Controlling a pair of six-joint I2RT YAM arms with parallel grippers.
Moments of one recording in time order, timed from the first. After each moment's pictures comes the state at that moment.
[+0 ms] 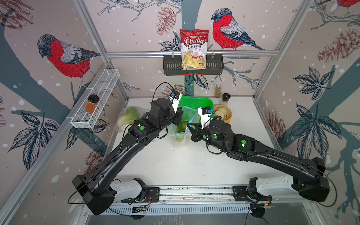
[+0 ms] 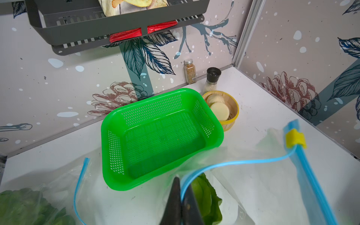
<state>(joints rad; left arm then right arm) -0.68 1.23 1.42 -0.62 -0.13 -0.06 1.18 1.26 1.23 -0.27 0.30 0.63</state>
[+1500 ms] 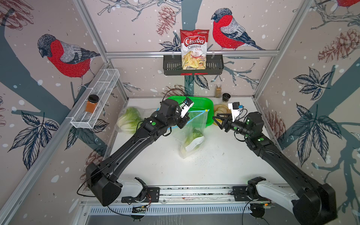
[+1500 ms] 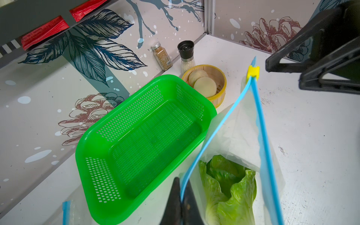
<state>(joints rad) -0.65 1.34 1.34 -0.51 0.08 0.24 0.35 1.09 0.76 0.21 -0.63 0.31</state>
